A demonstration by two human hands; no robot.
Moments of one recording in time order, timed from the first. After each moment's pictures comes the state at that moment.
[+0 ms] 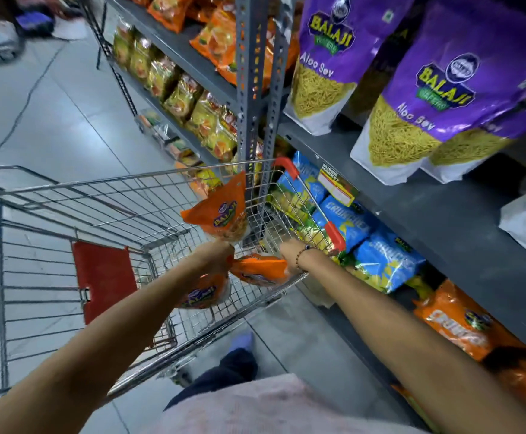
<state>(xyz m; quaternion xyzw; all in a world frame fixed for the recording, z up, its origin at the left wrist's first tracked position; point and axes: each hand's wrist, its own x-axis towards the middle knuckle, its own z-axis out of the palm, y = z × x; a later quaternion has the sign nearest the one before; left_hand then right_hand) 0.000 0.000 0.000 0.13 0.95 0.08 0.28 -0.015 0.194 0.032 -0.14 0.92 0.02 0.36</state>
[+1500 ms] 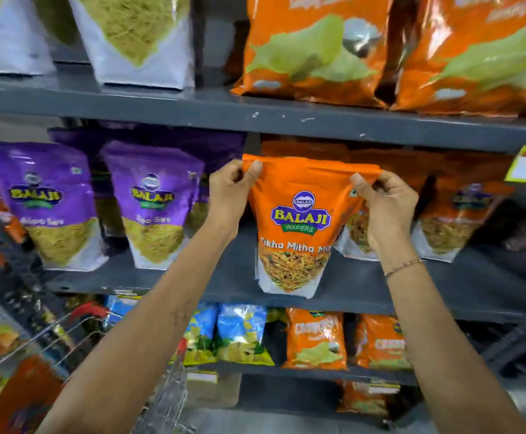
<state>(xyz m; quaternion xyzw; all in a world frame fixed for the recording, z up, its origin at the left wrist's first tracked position) -0.009 0.376 0.291 0.31 0.58 0.75 0.07 0.158 0.519 0.298 0.22 0.60 -0.55 -0.53</state>
